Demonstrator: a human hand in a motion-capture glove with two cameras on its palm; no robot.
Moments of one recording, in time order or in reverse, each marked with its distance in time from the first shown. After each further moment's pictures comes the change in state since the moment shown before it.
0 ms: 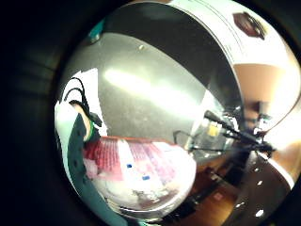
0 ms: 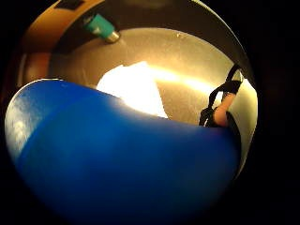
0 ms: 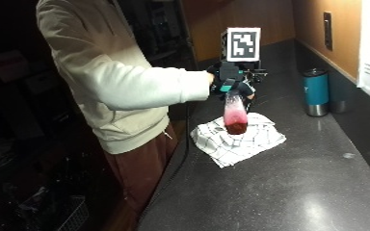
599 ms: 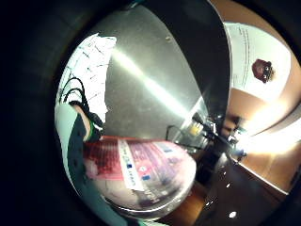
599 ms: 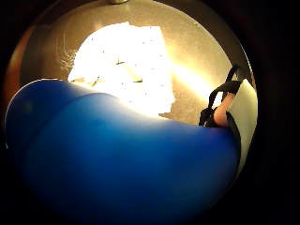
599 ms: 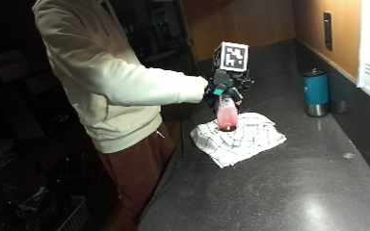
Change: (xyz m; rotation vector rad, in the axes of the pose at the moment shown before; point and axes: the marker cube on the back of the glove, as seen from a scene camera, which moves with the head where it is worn) arm -0.093 0.008 0.026 -0.110 0.198 -0.135
